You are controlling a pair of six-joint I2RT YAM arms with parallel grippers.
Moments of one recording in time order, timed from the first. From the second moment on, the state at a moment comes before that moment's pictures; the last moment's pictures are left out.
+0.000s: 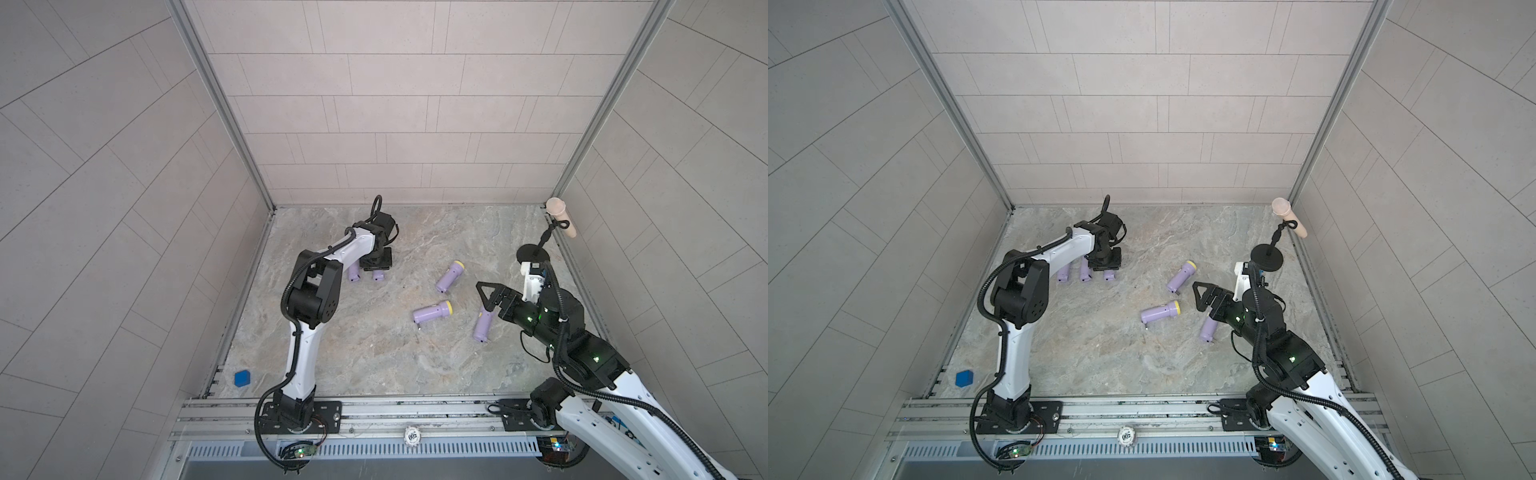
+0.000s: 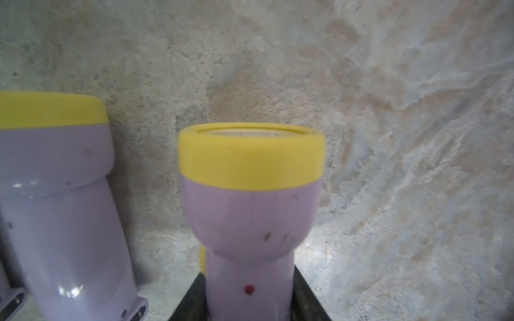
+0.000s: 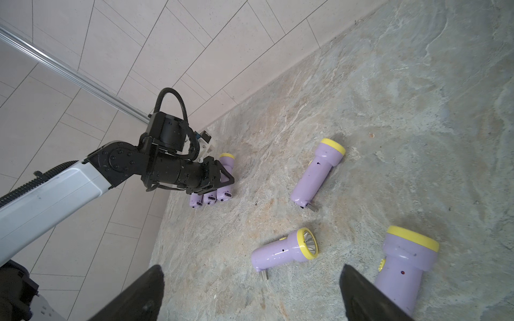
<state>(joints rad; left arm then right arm) -0.40 2.18 1.72 -0.88 -0.06 -0.46 0.49 0.57 0.65 -0.46 0.01 0.81</state>
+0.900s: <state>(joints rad) -0.39 2.26 1.80 -0.91 -0.08 -0.45 0.49 0.57 0.63 -0.45 -0.01 0.83</state>
